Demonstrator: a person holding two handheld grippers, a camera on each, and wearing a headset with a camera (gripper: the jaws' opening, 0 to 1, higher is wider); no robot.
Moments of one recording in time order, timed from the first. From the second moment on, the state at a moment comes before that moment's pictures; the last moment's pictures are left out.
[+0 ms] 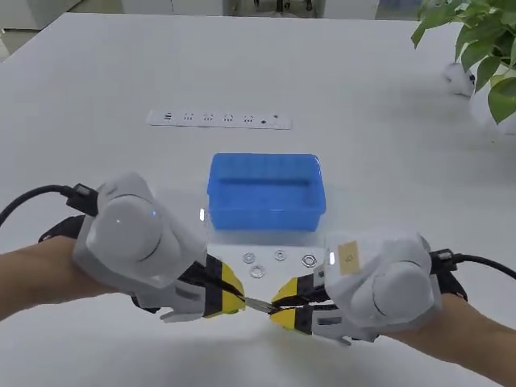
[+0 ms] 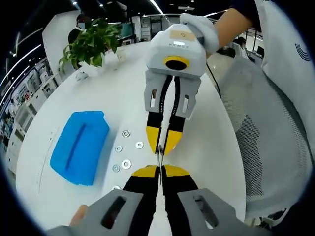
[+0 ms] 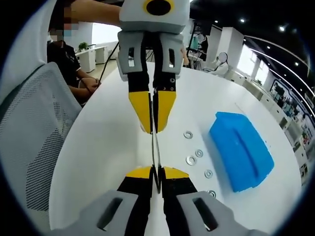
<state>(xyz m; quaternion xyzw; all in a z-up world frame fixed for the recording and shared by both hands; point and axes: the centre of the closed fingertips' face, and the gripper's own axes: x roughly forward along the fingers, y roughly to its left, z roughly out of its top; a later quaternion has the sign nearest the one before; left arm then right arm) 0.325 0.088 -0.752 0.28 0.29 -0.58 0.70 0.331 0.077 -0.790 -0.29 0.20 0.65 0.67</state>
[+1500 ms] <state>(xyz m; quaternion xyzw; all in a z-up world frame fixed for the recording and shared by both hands) 0.337 0.022 -0.719 0.23 0.20 -0.61 0.73 0.338 0.055 -0.781 -0.24 0.19 0.63 0.71</state>
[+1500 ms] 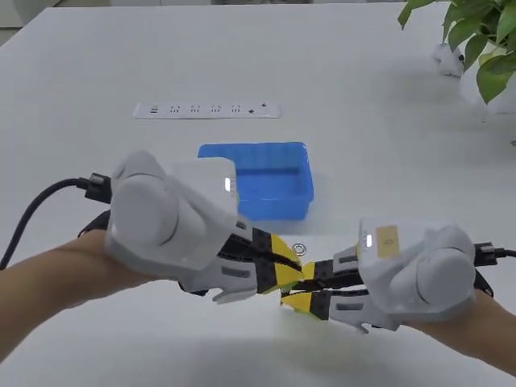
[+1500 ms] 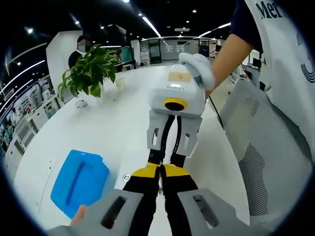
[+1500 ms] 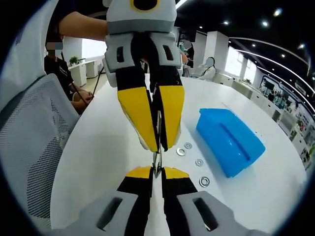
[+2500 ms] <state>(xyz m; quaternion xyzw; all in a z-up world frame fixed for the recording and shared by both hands) 0.335 0.047 -0.700 0.22 0.18 -0.60 0.74 0.339 0.080 -0.761 -0.23 0.16 0.65 0.71</state>
